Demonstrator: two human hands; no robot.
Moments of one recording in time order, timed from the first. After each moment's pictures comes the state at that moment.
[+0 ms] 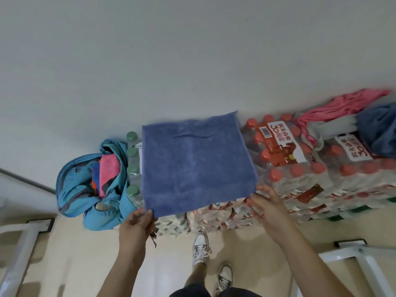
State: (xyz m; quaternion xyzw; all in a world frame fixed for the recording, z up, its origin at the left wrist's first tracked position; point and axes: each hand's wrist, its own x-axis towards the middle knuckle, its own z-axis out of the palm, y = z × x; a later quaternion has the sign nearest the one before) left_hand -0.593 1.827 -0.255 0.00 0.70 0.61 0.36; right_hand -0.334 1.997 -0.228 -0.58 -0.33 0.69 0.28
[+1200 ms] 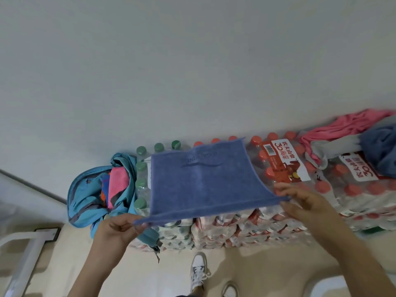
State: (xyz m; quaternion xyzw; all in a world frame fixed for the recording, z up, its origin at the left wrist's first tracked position) left_hand -0.613 1.813 -0.147 0.30 0.76 0.48 0.32; right_hand -0.286 2.023 -0.140 -0.49 -0.62 0.57 0.23
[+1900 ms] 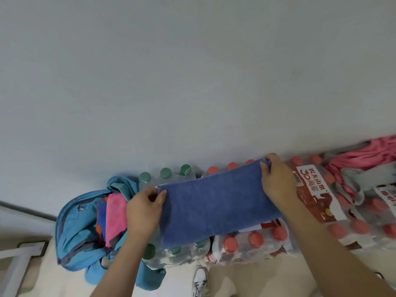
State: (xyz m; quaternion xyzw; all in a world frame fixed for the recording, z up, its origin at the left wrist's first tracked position) left_hand -0.697 1.969 -0.188 0.30 0.88 0.34 0.17; right_hand -0.454 2.157 -0.181 -0.59 -0.75 0.23 0.21
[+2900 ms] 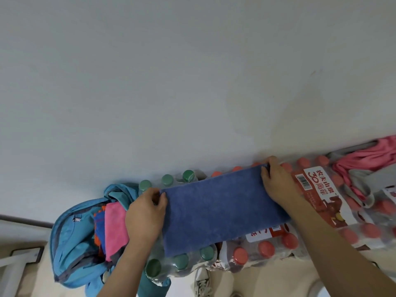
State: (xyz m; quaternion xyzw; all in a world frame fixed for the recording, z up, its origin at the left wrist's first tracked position) left_hand -0.716 1.986 -0.193 0.35 0.90 0.25 0.13; right_hand -0.465 2.175 -0.200 -0.58 -0.76 0.26 0.13
